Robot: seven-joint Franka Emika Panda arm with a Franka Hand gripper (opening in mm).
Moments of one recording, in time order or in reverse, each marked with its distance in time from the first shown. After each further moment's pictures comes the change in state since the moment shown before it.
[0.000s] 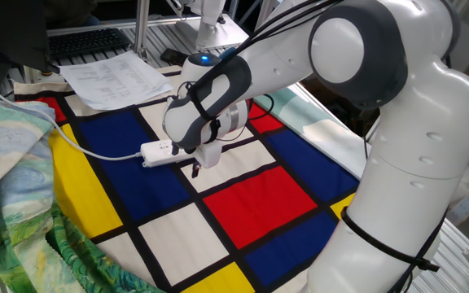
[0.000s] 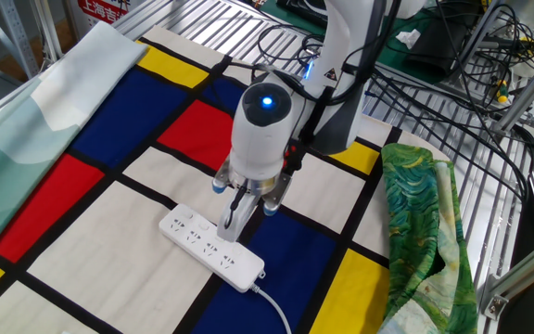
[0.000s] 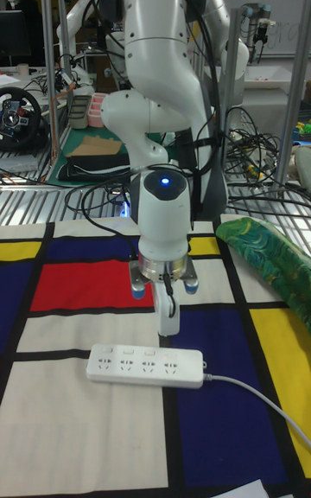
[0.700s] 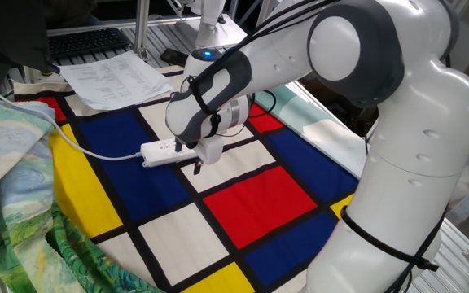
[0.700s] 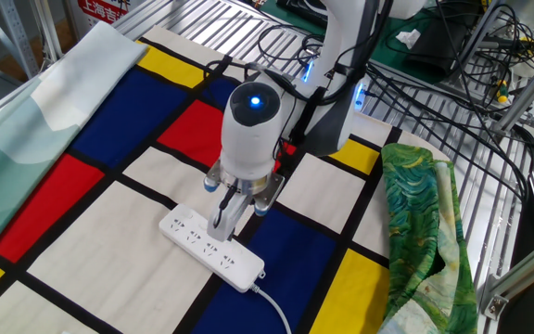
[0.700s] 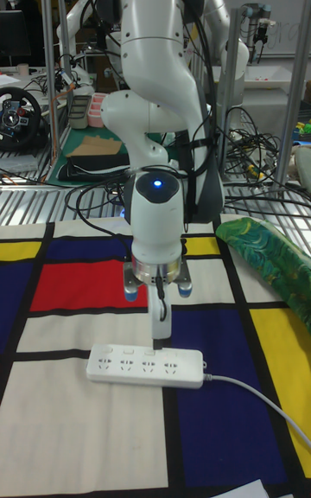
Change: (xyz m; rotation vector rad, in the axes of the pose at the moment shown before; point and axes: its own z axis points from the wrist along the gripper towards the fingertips) arm -0.013 0.006 -0.001 0.012 0.006 0.034
